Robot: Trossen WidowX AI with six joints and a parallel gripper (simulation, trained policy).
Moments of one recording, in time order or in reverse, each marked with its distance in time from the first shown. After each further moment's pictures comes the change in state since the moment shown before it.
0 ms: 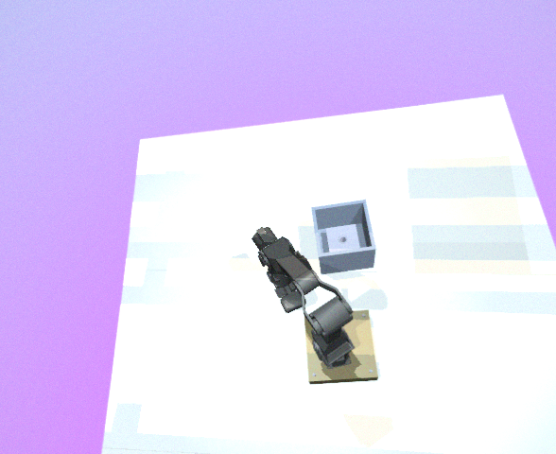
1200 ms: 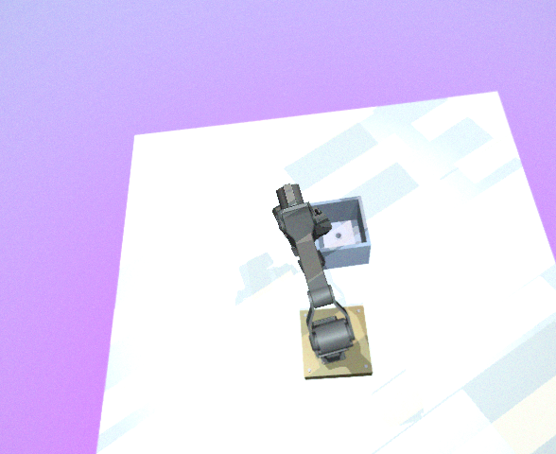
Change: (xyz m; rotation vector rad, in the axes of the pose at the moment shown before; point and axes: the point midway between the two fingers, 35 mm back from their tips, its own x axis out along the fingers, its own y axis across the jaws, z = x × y) arm -0.143 0.029 0.076 -0.009 -0.162 0.247
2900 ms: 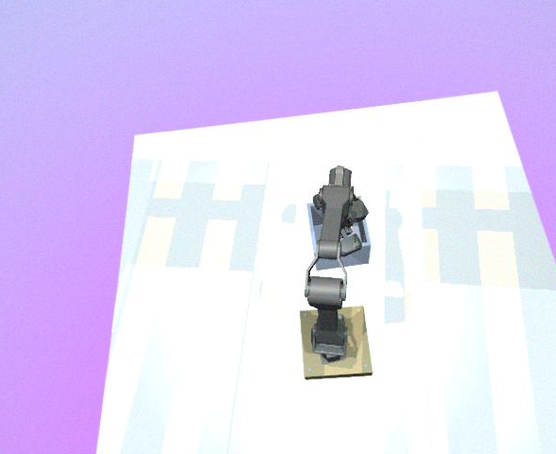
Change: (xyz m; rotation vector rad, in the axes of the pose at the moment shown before) arm 0.072 -0.005 0.118 0.033 -0.016 -0.141
